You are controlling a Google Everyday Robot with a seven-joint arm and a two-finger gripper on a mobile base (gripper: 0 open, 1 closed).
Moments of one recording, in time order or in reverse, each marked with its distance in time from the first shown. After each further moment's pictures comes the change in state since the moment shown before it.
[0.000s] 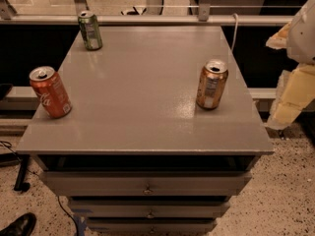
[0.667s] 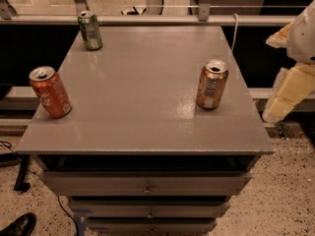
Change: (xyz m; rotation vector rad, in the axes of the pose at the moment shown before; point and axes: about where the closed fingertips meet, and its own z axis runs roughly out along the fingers) arm 0.004 -0.020 0.013 0.027 -0.076 0.028
